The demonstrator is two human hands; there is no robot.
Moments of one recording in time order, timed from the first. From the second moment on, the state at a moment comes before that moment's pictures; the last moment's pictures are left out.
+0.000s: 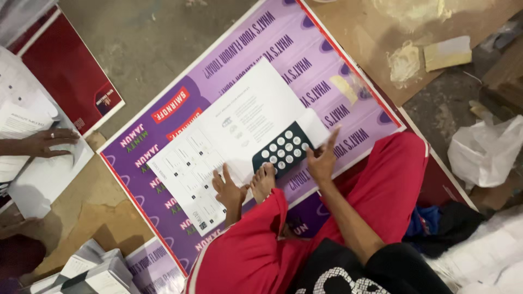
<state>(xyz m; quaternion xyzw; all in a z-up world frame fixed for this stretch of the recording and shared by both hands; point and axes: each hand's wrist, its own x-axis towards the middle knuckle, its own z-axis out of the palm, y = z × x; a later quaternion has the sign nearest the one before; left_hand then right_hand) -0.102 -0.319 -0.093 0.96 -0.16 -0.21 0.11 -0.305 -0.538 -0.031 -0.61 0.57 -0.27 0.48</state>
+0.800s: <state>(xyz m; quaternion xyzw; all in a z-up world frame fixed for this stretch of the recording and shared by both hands) -0.107 -0.277 -0.092 0.95 -0.19 -0.21 0.12 -0.308 -0.541 -0.004 -0.64 0.59 -0.22 0.44</state>
